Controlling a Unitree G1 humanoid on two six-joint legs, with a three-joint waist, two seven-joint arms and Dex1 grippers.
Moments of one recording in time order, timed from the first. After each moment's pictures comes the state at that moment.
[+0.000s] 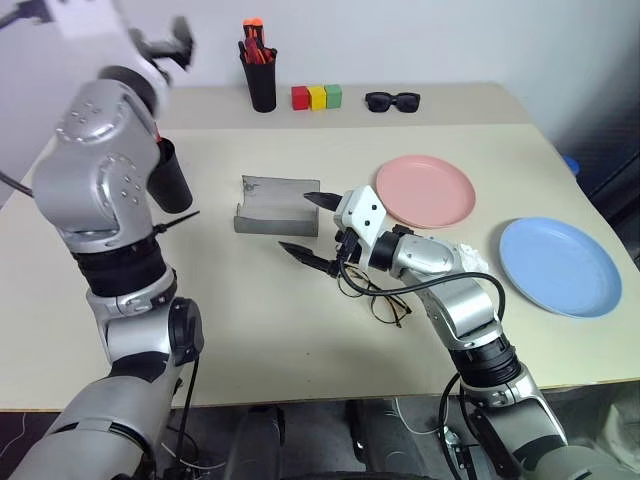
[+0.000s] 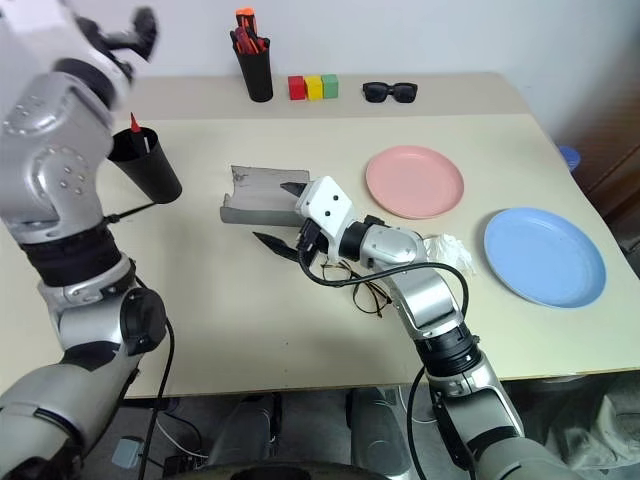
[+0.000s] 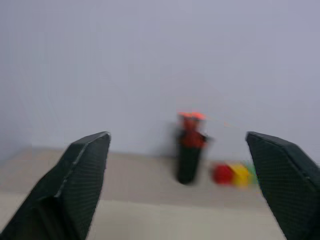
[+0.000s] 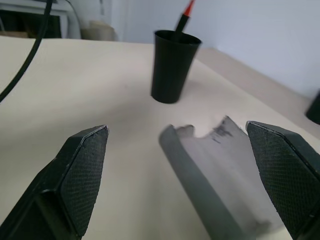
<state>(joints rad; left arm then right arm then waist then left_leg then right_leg) -0.96 0.35 0.25 -0.23 -0.24 0.97 -0.02 -0.53 -0.28 0.25 -0.17 0.17 0.33 0.70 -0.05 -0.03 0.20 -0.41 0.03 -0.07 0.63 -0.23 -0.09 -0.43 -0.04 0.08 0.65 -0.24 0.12</state>
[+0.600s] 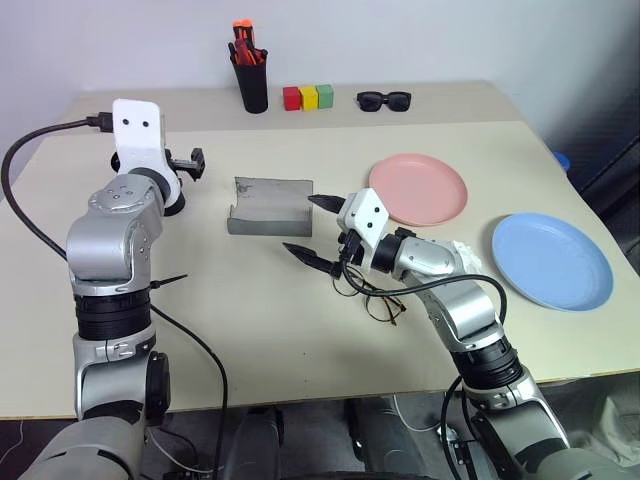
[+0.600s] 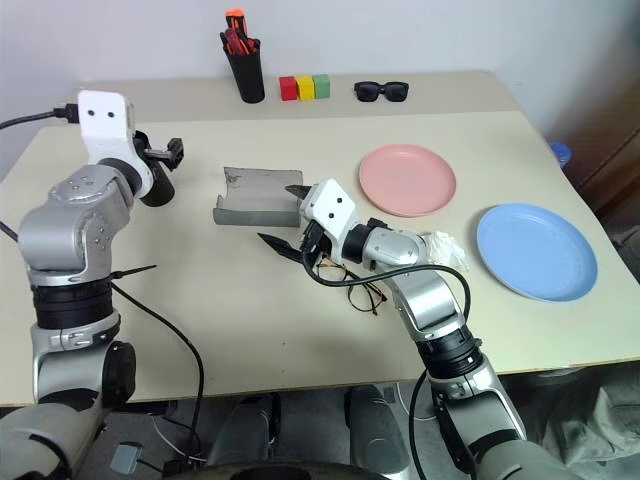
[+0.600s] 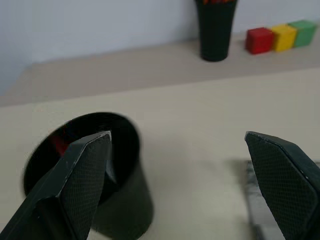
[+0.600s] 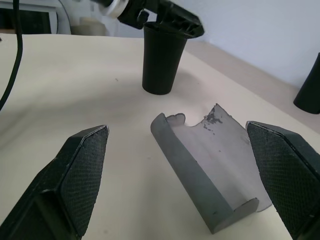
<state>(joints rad) -0.73 0.47 0.23 -0.12 -0.16 0.95 -0.04 -0.52 -0.27 0.25 -0.17 0.17 0.32 0.69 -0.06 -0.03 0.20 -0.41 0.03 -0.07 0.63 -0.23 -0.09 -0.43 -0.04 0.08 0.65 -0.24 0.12</state>
